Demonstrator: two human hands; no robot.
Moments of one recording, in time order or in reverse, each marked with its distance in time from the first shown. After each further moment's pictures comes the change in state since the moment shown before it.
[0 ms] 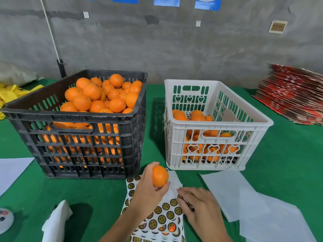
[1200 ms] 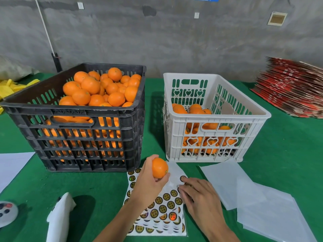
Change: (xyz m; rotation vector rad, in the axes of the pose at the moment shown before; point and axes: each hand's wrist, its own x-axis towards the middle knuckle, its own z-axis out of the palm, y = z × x) left_hand 0.002 -0.002 0.000 -0.028 0.013 0.000; right_hand -0.004 -0.007 -0.003 -0.095 0.033 -0.020
